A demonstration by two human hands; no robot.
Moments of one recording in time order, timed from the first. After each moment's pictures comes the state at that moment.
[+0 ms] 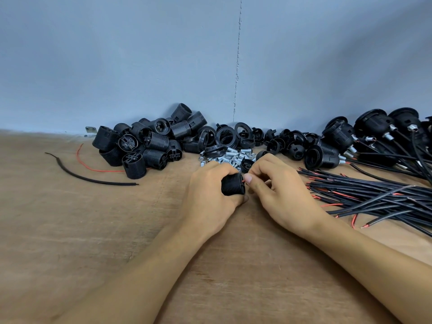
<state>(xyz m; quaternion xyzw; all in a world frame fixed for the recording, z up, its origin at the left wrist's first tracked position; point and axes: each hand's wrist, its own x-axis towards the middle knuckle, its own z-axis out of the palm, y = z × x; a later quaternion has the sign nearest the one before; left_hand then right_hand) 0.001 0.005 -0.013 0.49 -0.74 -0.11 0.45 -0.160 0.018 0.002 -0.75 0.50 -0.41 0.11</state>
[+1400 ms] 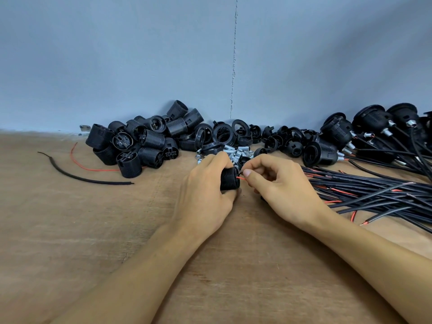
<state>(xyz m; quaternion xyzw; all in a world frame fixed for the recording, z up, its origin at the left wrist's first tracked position) 0.002 0.005 -0.015 0.47 -0.76 -0.05 0.45 -0.162 0.019 0.006 -0.69 0.52 -0.45 0.21</state>
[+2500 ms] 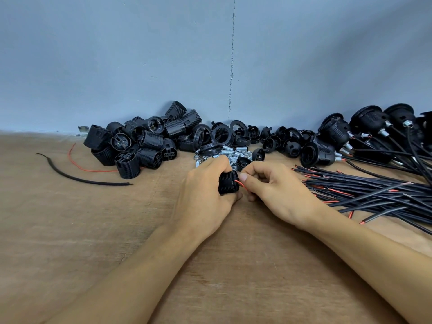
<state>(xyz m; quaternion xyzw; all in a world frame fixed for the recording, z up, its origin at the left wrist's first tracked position) 0.002 0.003 -0.017 0.48 -0.75 -0.07 0.45 -0.161 0.016 0.009 -0.72 0.52 -0.37 0.28</state>
